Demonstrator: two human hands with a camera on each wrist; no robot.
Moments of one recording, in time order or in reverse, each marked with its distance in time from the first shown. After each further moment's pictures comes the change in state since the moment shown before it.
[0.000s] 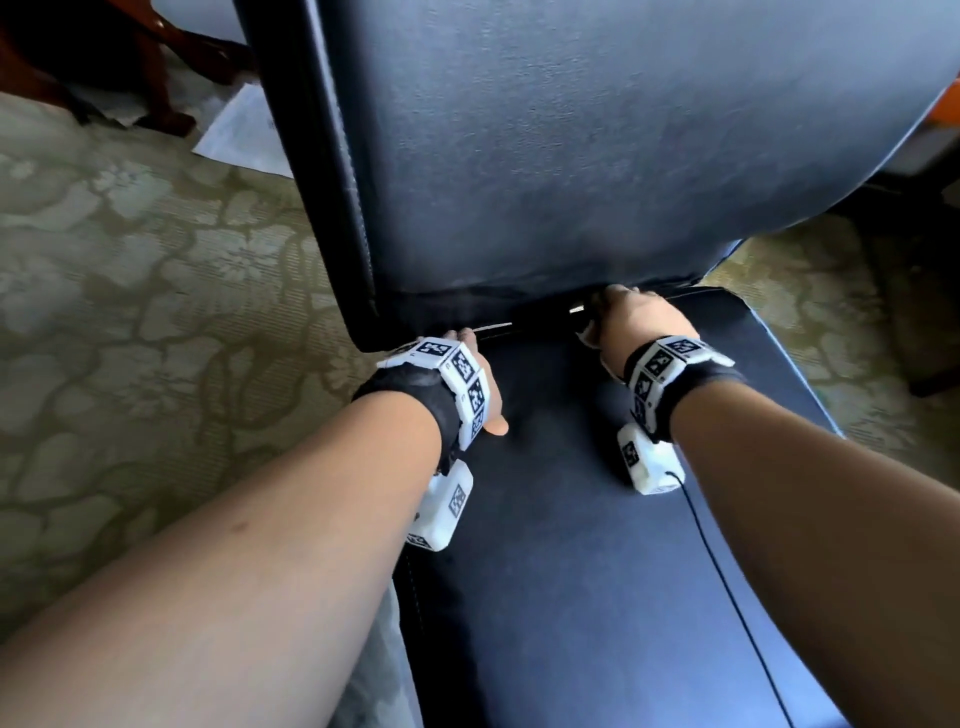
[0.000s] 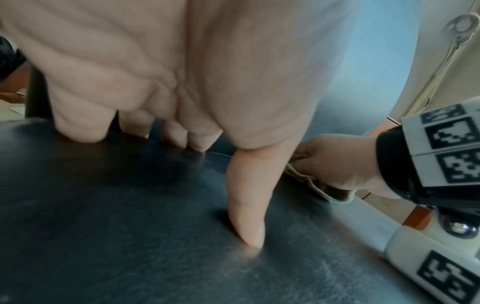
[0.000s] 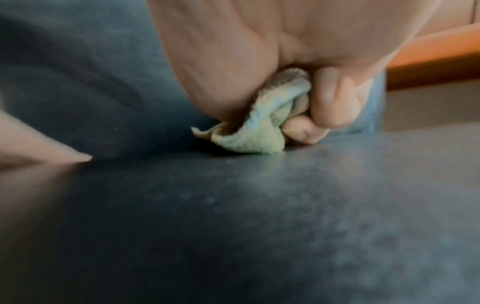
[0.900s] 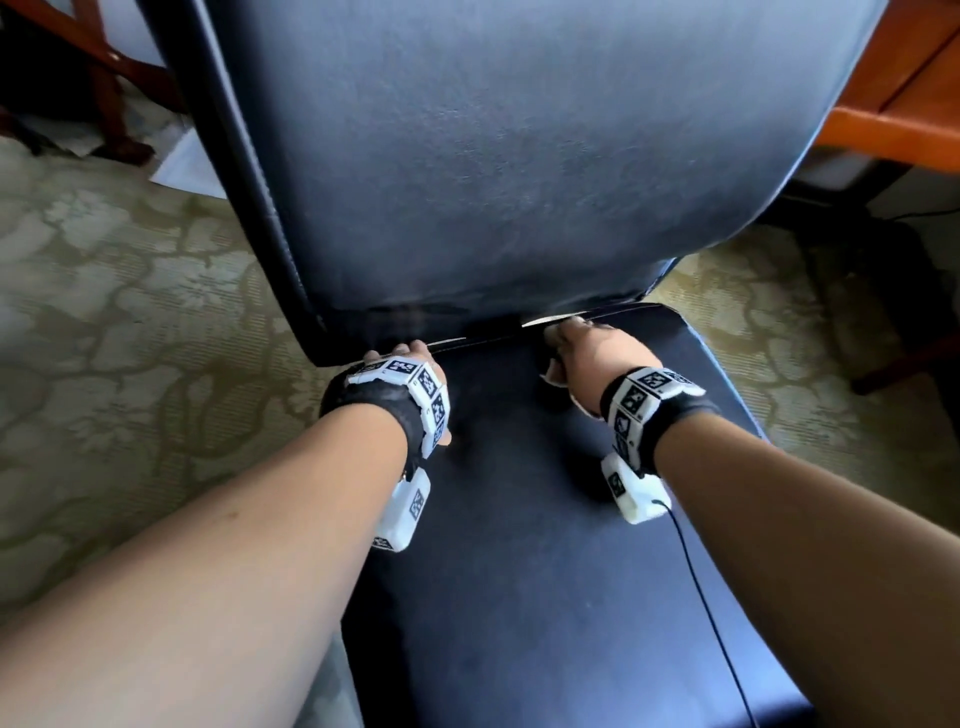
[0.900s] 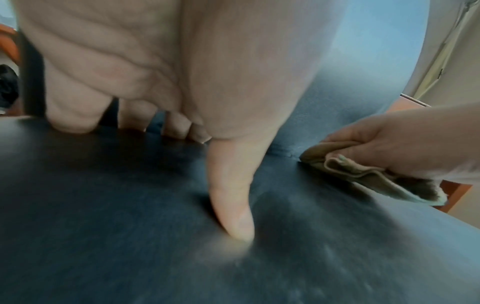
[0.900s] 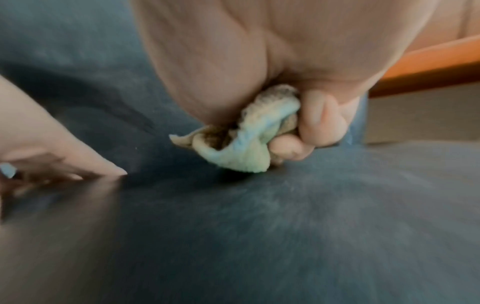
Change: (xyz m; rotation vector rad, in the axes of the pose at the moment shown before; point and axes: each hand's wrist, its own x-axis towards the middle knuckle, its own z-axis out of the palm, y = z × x) left_hand -0.004 0.015 -0.008 0.044 0.040 -0.047; right_hand -0.020 0.048 0.003 0.138 -0.044 -0.106
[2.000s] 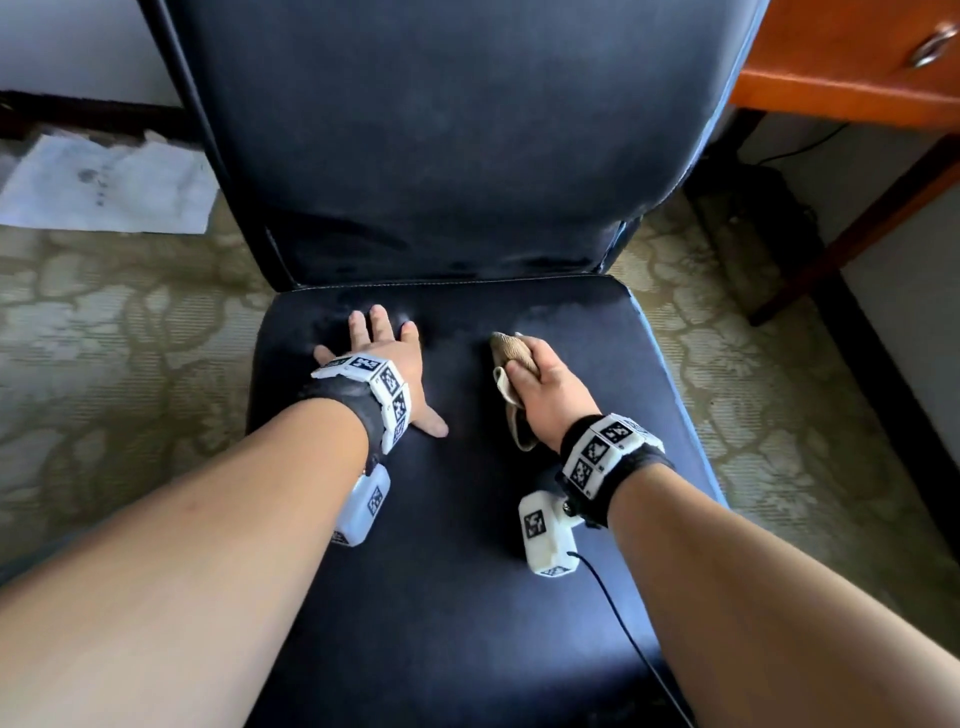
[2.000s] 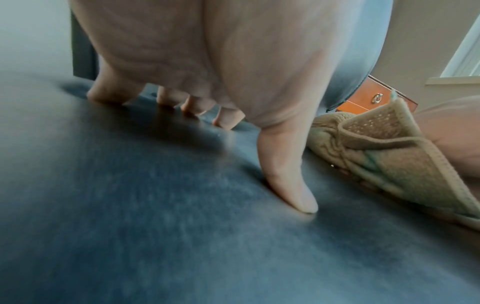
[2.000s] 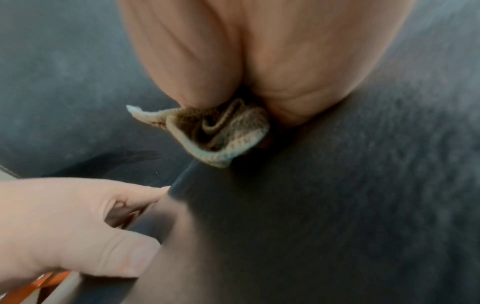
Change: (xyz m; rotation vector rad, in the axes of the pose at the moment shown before) left_hand 0.008 0.077 -0.014 0.040 0.048 0.203; right_hand -0.074 0.040 0.034 0.809 0.181 0.304
